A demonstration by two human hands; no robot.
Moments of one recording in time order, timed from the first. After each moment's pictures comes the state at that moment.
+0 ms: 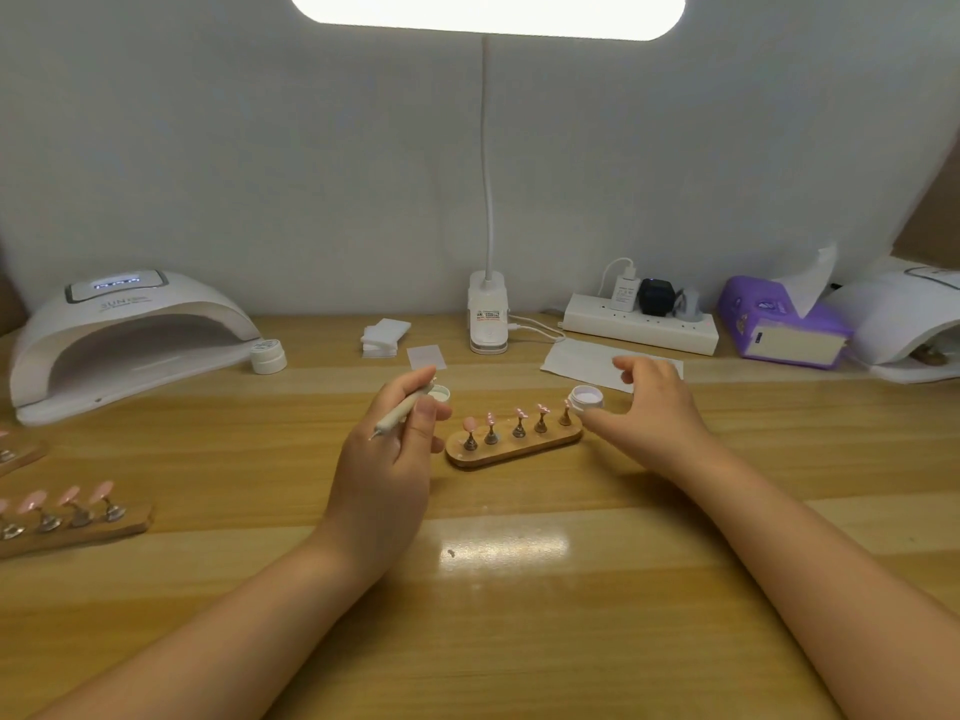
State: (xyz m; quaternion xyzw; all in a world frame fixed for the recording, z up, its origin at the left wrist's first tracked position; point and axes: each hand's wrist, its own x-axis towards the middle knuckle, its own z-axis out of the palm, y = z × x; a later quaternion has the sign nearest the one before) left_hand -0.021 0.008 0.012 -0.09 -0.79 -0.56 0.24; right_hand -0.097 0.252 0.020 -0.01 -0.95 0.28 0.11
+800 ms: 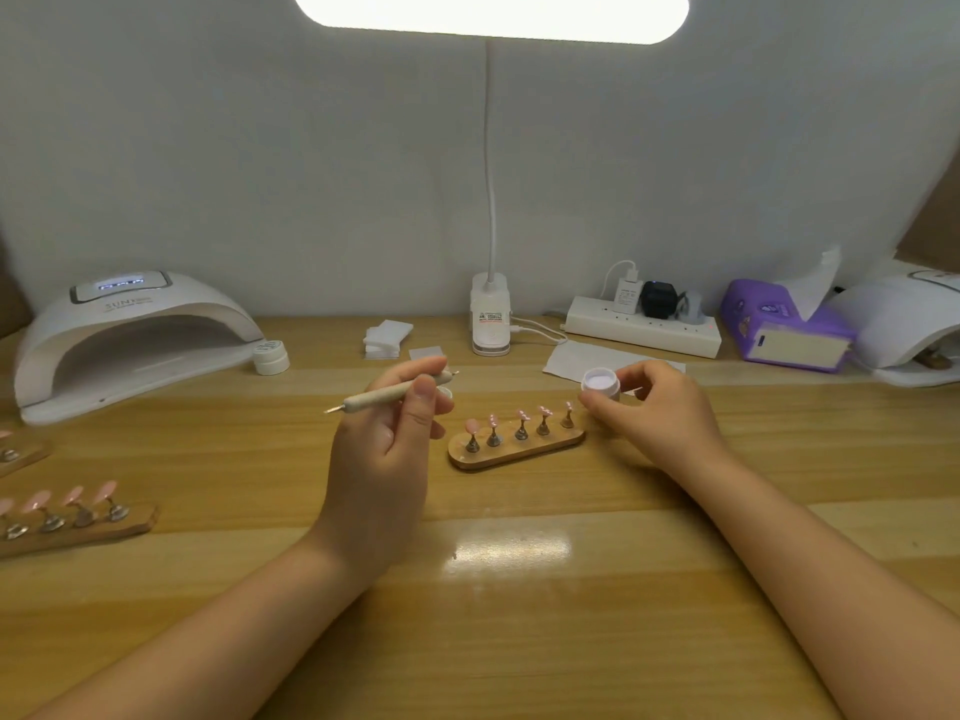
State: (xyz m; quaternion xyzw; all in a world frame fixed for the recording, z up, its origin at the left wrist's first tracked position) left_hand -0.009 0.014 0.035 -0.12 -0.73 -0.62 0.28; right_hand -0.102 0.255 0.017 0.00 -0.91 0.36 0.20
